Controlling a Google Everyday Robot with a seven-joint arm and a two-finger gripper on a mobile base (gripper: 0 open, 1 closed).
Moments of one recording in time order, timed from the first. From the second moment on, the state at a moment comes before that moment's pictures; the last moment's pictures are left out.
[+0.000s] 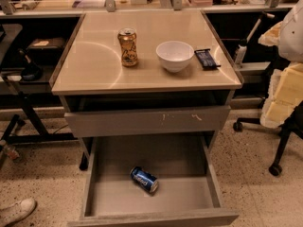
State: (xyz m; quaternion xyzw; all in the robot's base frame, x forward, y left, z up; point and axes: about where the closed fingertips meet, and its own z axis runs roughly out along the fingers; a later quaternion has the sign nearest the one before) arm 0.438 -0.216 0.977 -0.60 0.78 -0.04 0.16
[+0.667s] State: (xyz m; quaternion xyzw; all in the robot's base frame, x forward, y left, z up) arm 0.430 -0.207 0.956 -0.60 0.78 -0.03 0.15
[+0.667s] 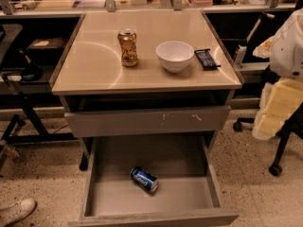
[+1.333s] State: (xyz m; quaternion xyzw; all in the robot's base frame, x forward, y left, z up) arm 0.408 -0.156 0.846 -0.57 0.81 0.00 0.10
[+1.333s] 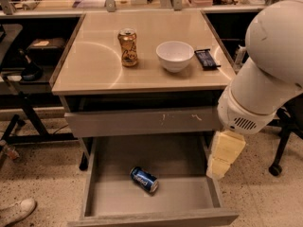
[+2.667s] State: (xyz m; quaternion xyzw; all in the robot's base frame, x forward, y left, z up) arm 0.427 -0.068 0.737 -0.54 0.83 0.08 0.12
